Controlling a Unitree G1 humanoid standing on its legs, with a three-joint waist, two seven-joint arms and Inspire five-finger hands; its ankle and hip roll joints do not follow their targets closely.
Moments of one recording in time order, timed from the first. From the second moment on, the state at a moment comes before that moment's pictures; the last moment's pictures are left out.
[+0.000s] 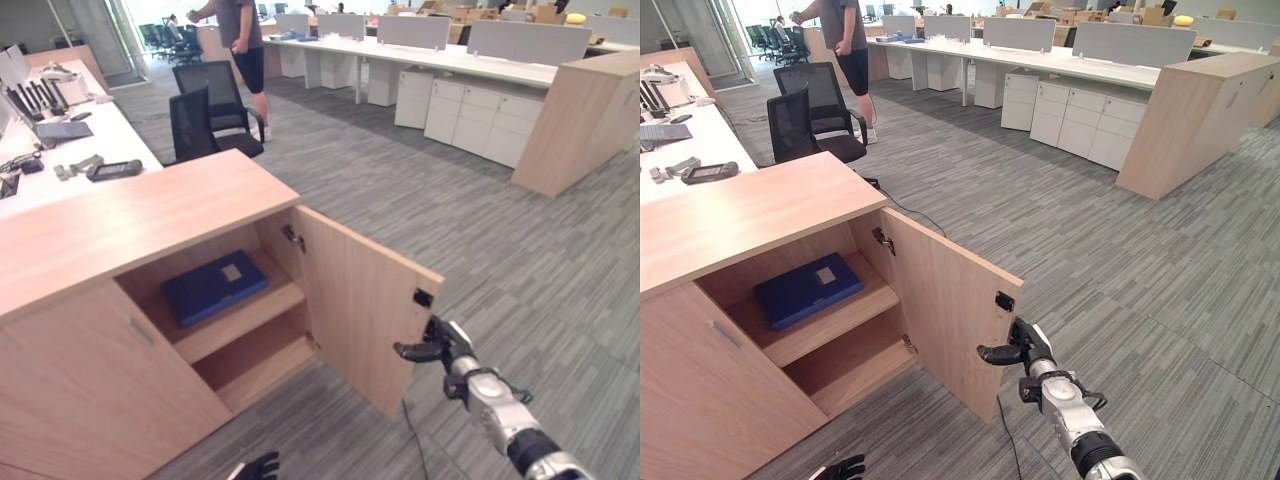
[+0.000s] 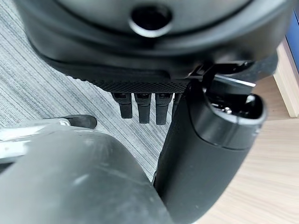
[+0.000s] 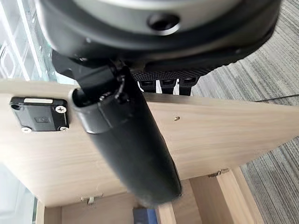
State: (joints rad) left arm 0.17 0.25 -0.24 1.03 -0.26 -0.15 -0.07; right arm -0.22 -0.39 0.37 0.66 0.44 -0.08 -0.02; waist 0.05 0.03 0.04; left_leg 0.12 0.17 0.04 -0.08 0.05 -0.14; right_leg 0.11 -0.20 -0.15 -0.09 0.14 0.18
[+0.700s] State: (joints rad) left arm 0.08 0.22 -0.17 1.09 -0.23 -0.15 -0.05; right arm -0.20 -0.45 0.49 0.54 0.48 -0.06 0.01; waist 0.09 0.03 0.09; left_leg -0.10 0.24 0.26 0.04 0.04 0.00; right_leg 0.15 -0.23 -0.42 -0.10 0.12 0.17
